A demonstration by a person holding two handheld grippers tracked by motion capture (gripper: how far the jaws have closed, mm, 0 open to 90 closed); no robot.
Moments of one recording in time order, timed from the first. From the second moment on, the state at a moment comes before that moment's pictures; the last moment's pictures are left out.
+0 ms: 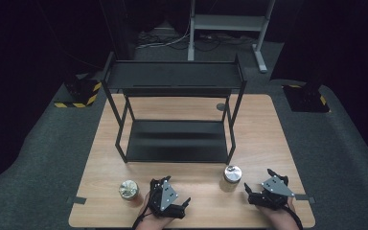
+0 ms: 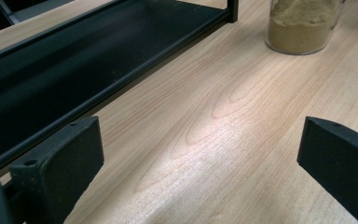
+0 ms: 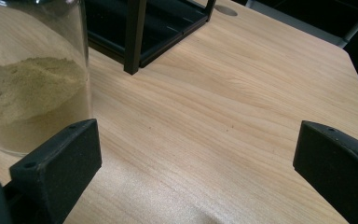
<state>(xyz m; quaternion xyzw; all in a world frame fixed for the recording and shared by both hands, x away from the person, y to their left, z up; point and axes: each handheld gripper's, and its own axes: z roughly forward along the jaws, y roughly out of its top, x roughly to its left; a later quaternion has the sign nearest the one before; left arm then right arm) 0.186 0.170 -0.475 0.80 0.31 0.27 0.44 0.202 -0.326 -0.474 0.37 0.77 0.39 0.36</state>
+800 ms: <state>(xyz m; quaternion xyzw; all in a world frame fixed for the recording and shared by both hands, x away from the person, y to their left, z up) 0.185 0.174 -0.477 0.80 0.31 0.27 0.45 0.204 -0.326 -0.473 0.38 0.77 0.39 0.35</state>
